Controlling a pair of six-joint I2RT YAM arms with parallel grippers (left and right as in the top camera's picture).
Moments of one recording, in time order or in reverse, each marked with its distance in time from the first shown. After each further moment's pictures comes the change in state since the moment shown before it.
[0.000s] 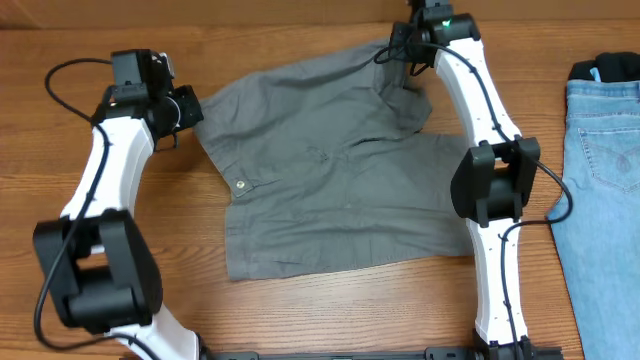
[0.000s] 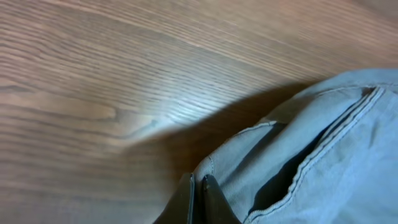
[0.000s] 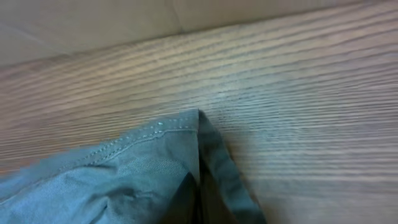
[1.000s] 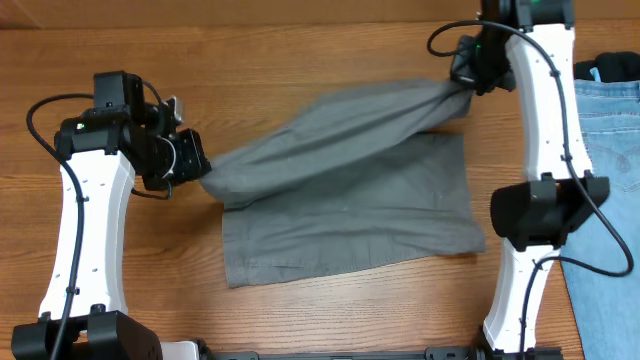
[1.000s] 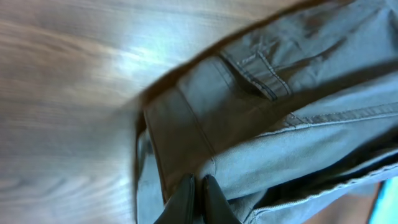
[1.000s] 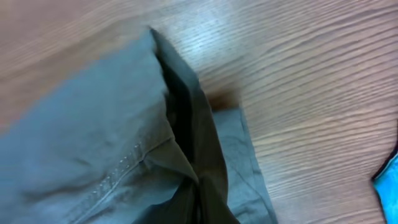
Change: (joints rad) left arm -0.006 -0.291 0.000 -0.668 0.176 0.071; right arm -0.119 -0.308 0.021 -0.719 0.008 0.088
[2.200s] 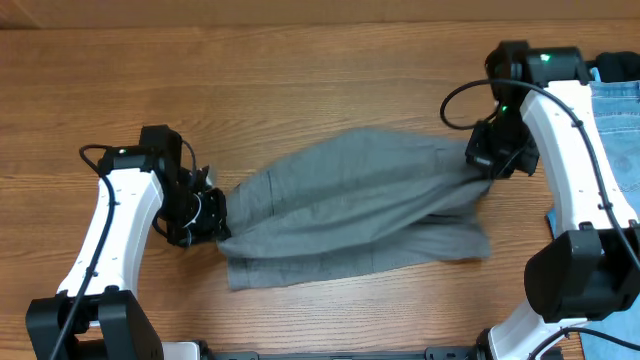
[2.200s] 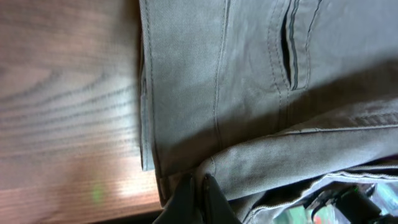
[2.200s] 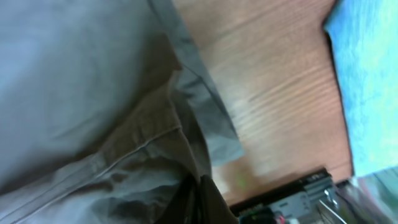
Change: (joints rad) left arm -0.056 0.000 -0.302 -0.076 -0.015 0.029; right arm -0.012 -0.417 -0.818 0.005 0.068 0.089
